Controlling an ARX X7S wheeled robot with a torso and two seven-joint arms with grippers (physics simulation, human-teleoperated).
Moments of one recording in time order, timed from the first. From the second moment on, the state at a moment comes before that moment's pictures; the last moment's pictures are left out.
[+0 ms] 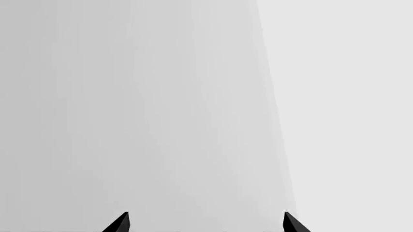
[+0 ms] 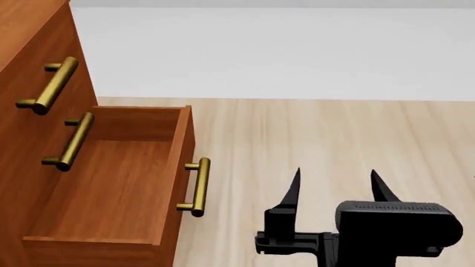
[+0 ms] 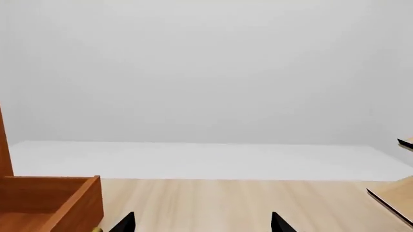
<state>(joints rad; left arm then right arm) -0.70 -0.23 -1.45 0.78 -0.77 -0.61 -0.20 0.24 0.25 -0.12 -0.56 0.30 0.65 0.29</state>
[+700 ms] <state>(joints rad) -0.69 -0.23 -1.44 0.78 -0.78 -0.62 -0.21 -0.03 0.18 0.39 -0.84 0.91 0.74 0.44</state>
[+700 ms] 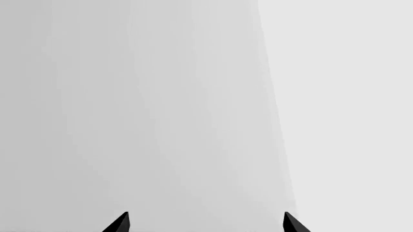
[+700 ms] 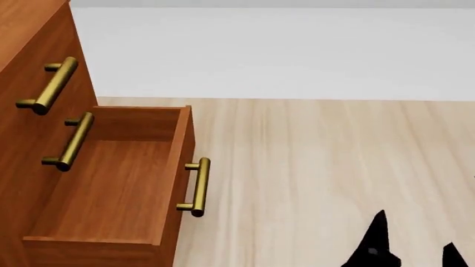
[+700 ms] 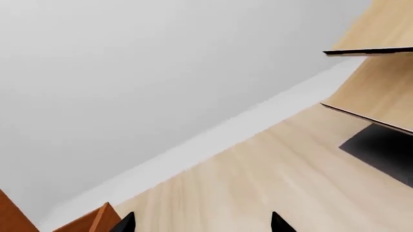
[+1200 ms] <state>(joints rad) -0.68 -0.24 -1.43 0.77 -0.79 -0.63 -0.22 -0.18 0.24 0.69 -0.91 1.25 0.74 0.57</state>
